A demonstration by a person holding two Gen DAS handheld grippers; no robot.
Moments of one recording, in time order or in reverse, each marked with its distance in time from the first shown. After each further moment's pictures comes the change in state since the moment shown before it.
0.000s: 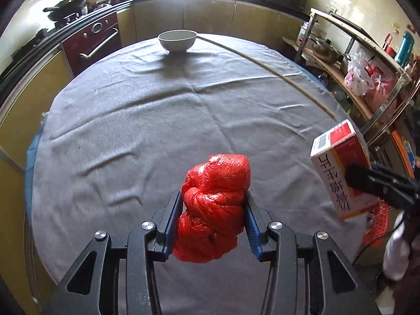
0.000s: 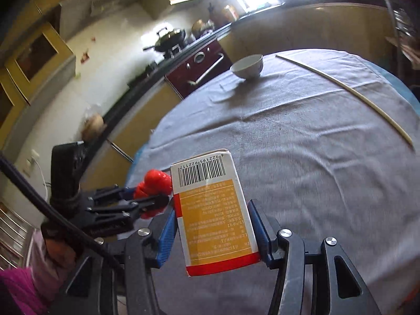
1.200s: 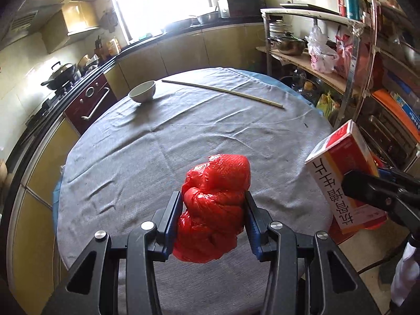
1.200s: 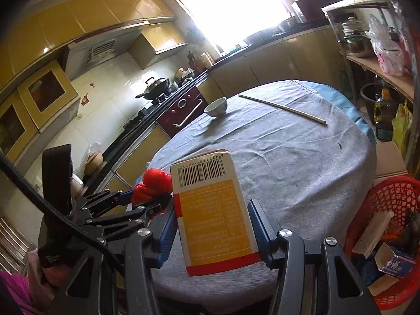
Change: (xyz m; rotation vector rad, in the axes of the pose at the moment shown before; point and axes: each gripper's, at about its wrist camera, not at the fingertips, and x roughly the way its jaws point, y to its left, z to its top) left arm -0.060 -0.161 -0.045 0.258 -0.166 0.168; right arm -0.155 -0.027 -0.101 0.086 -0.257 -0.075
